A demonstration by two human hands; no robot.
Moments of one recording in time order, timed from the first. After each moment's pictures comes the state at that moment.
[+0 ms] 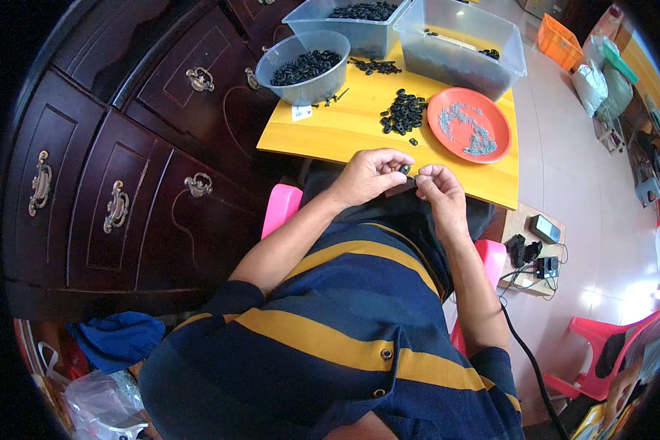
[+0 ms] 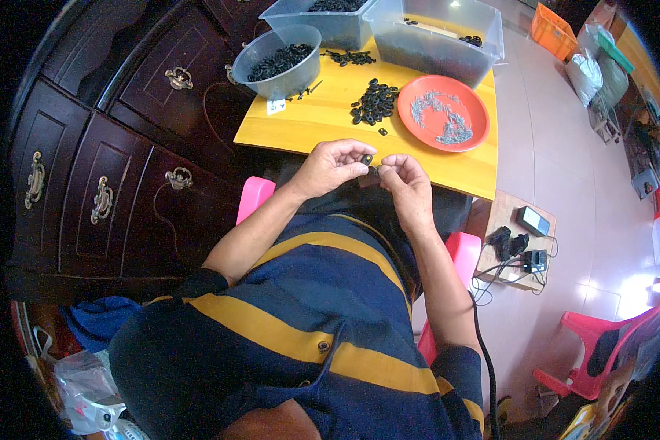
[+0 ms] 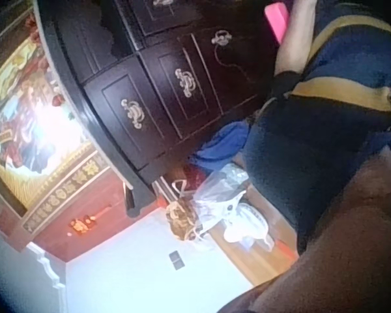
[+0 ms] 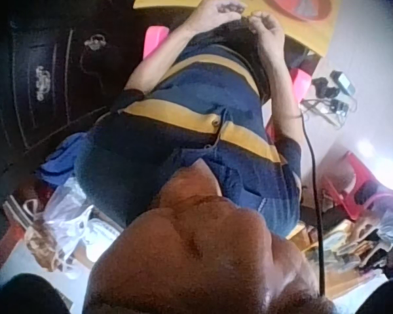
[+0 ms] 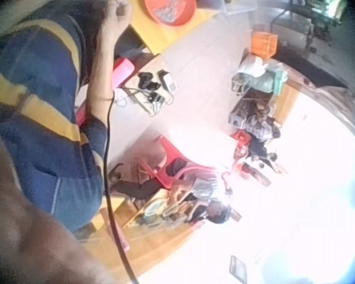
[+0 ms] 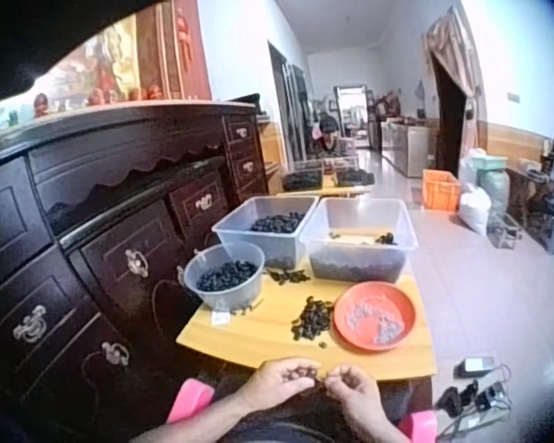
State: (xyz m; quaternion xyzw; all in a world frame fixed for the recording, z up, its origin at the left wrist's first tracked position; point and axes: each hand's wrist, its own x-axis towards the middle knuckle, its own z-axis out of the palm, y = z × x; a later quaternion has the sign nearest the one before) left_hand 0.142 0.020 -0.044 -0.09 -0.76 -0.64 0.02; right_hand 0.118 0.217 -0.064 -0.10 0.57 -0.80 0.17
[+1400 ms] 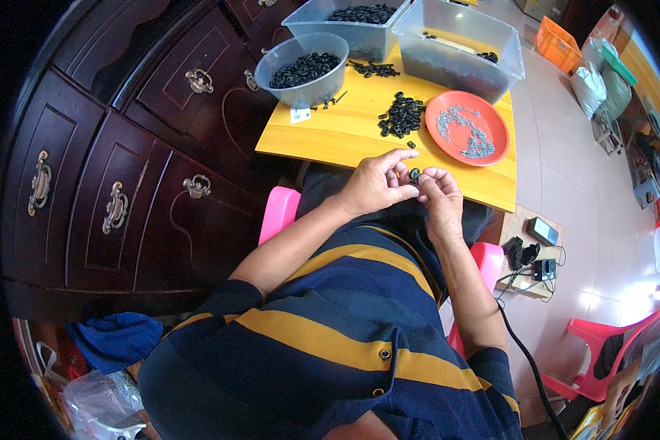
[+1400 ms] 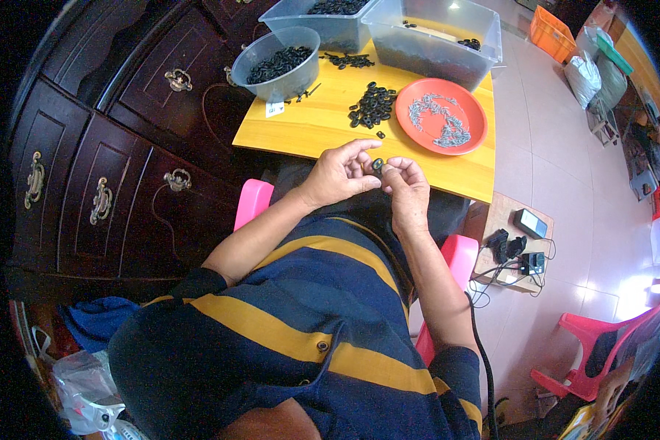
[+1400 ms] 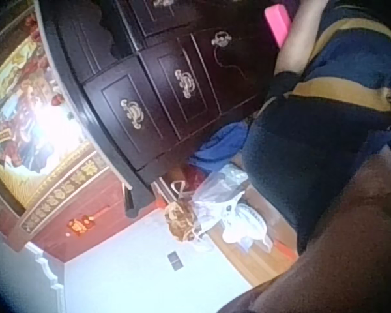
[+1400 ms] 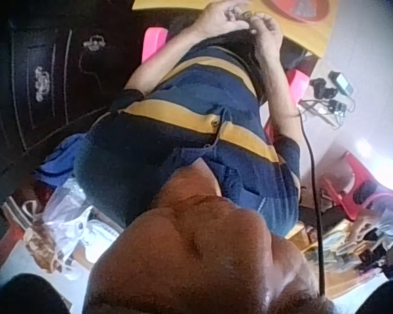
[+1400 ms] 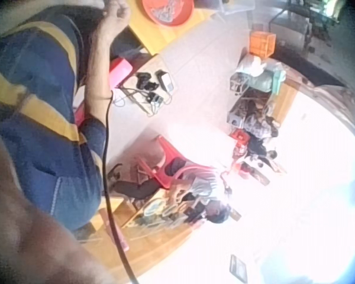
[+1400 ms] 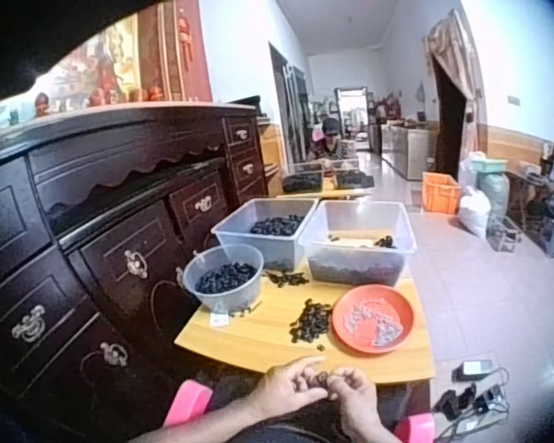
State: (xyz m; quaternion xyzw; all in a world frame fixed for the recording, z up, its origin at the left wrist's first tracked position) left_hand 0.148 0.038 -0.031 -0.11 -0.80 -0.59 0.03; right_hand 0.119 0.209 -0.065 -0.01 0.51 -0.85 0.13
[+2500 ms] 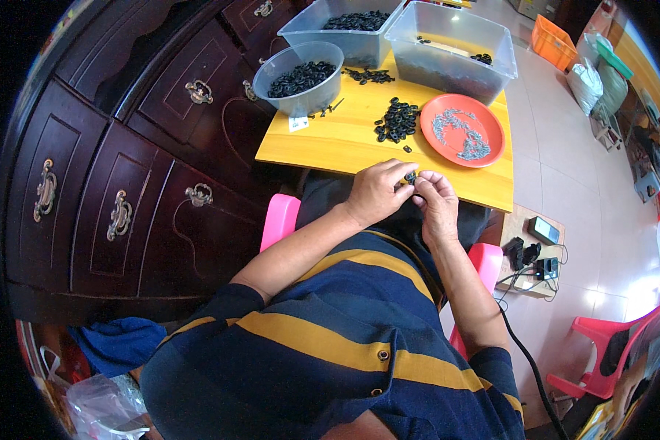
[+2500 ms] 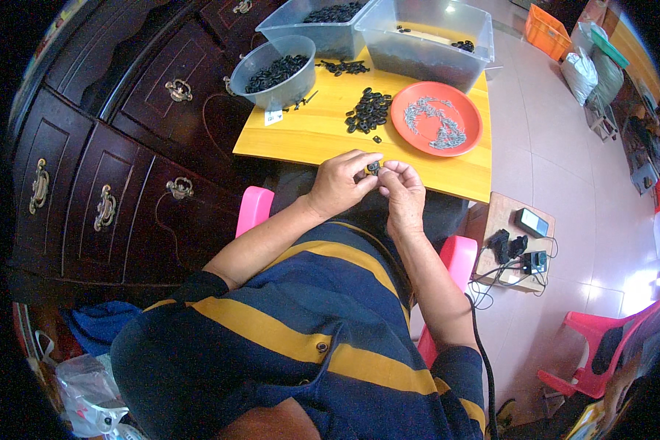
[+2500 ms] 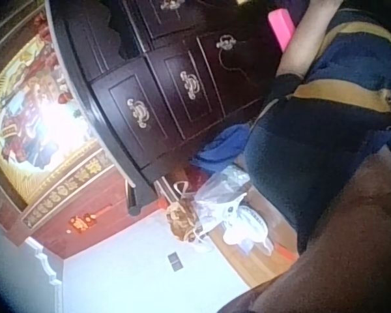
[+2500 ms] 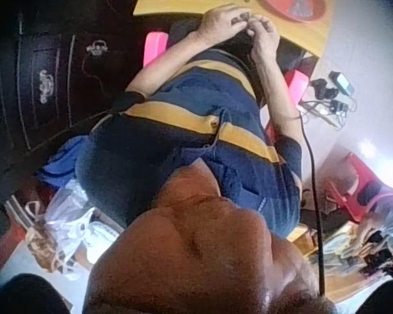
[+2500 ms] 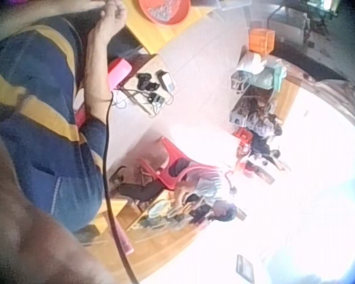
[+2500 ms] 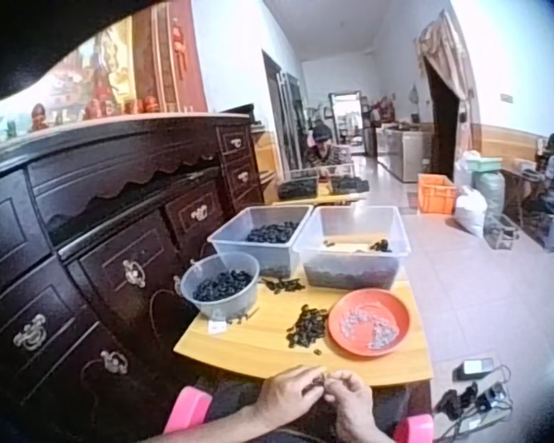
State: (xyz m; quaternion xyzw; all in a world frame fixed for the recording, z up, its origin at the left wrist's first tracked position) left_hand 0.148 0.058 -0.030 -0.16 -0.89 -0.34 0.24; right_hand 0.120 0.208 -0.073 0.01 0.49 -0.86 0.14
